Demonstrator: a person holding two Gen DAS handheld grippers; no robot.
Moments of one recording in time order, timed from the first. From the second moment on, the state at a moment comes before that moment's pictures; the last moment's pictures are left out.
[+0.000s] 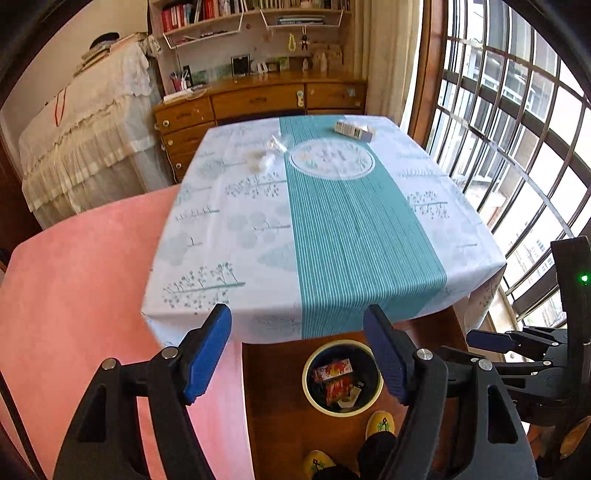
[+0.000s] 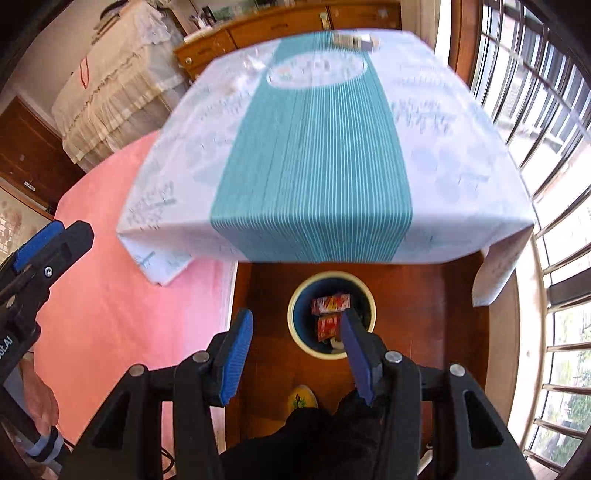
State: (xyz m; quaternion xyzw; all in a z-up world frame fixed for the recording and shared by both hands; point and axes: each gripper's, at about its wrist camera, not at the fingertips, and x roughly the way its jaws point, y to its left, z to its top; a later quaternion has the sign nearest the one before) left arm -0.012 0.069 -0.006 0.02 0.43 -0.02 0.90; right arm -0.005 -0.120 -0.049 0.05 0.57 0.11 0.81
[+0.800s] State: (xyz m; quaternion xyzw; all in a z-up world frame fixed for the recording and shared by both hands) left arm 0.083 0.073 0.111 0.06 0.32 -0.02 0.94; right arm 0.106 -0.136 0.080 0.00 0.43 0.11 0.90
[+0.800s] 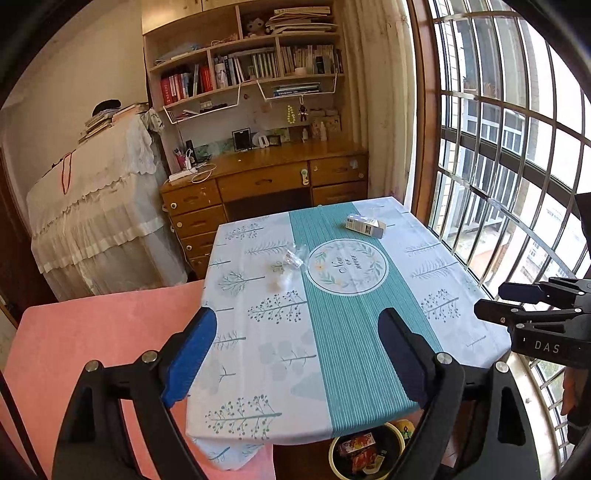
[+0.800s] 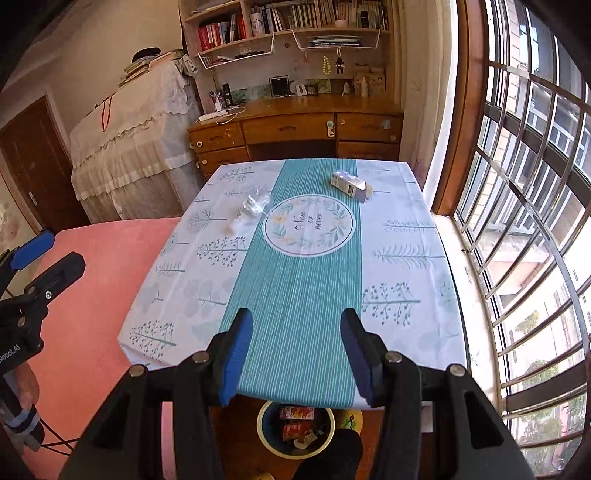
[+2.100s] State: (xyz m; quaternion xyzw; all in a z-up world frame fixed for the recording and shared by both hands) left arm 0.513 0.094 -0.141 -0.11 0.62 0.09 0.77; right arm 0.567 -0.157 -0.110 -0.10 0.55 0.25 0.79
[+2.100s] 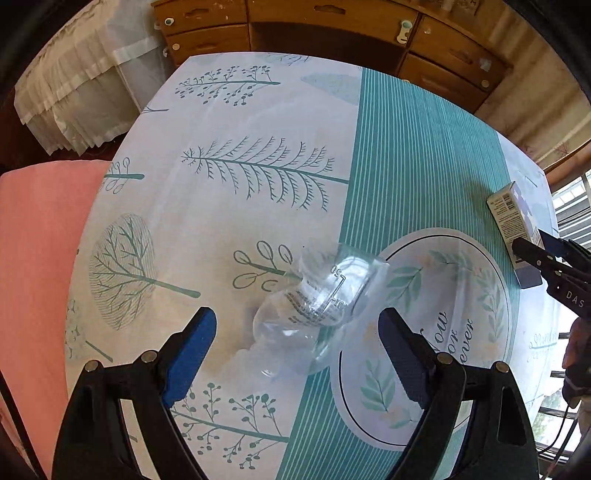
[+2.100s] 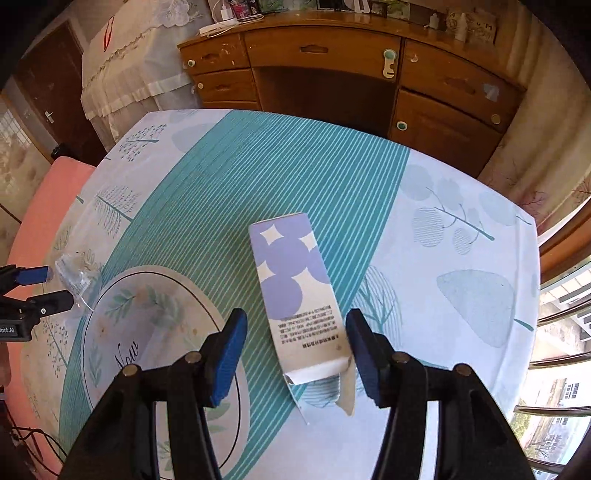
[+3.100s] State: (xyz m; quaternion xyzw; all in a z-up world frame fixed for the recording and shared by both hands) left arm 0.440 0.046 -0.078 -0.11 0.56 0.04 0.82; right arm 0.451 -0.167 -0.063 -0.06 0.54 0.27 0.79
